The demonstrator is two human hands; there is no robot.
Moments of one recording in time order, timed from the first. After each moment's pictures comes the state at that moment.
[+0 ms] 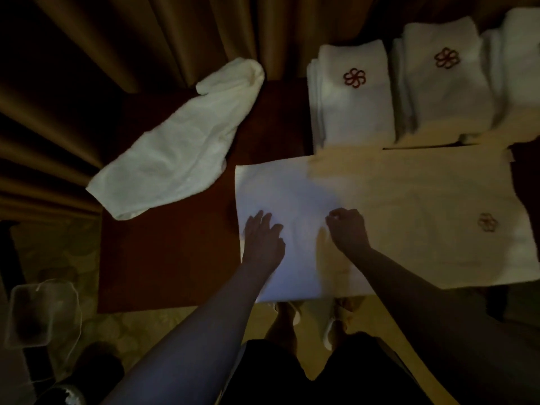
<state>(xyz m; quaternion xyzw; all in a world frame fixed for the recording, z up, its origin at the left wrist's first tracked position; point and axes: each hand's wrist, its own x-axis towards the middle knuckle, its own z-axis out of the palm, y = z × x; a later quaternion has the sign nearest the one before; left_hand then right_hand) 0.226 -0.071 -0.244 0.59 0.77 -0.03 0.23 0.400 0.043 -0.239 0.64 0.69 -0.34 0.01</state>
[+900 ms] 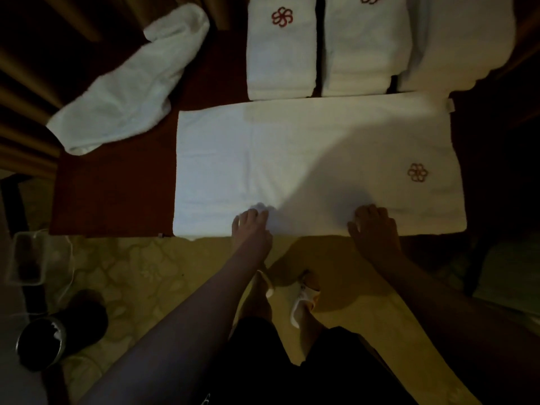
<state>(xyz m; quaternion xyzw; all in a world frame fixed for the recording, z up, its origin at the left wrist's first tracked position) 0.445 -0.117 -0.241 0.50 0.83 -0.04 0.24 0.687 0.018 -0.252 0.51 0.84 -0.16 0.09</state>
